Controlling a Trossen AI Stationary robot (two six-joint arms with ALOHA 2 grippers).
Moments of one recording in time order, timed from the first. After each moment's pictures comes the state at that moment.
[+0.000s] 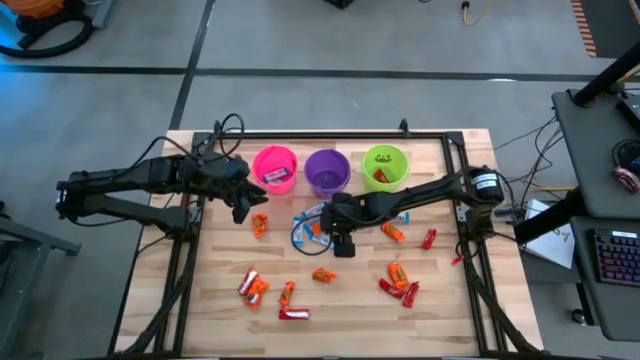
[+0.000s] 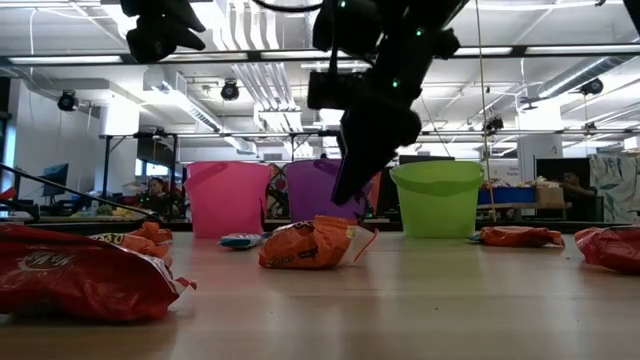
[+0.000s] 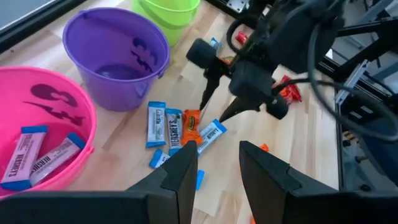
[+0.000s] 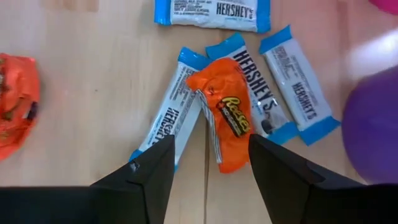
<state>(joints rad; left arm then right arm) 0.09 0.90 0.99 -0.70 0.00 -0.46 0.04 1.91 1.31 -0.46 0.07 -0.04</state>
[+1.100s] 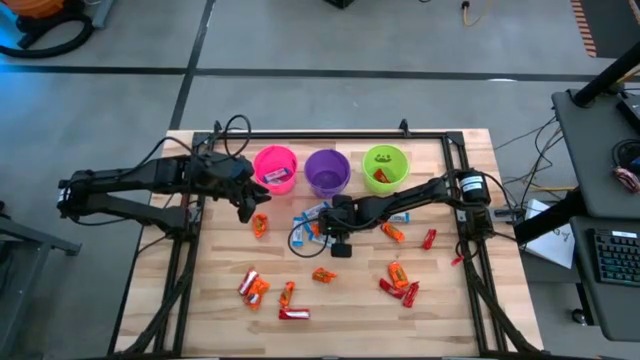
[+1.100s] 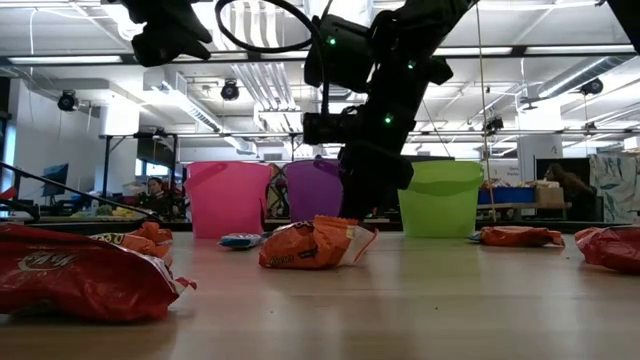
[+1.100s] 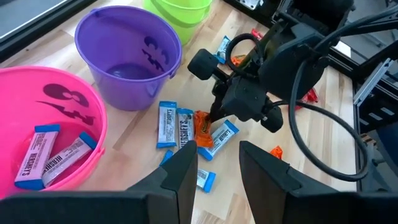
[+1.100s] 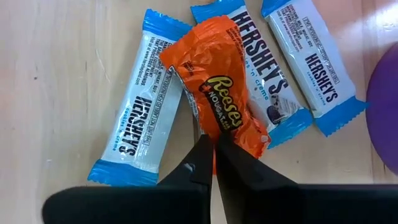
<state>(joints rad) 0.09 0.94 0.99 -0.69 -0.04 -0.46 0.04 2.01 1.31 -0.45 0.11 0.01</state>
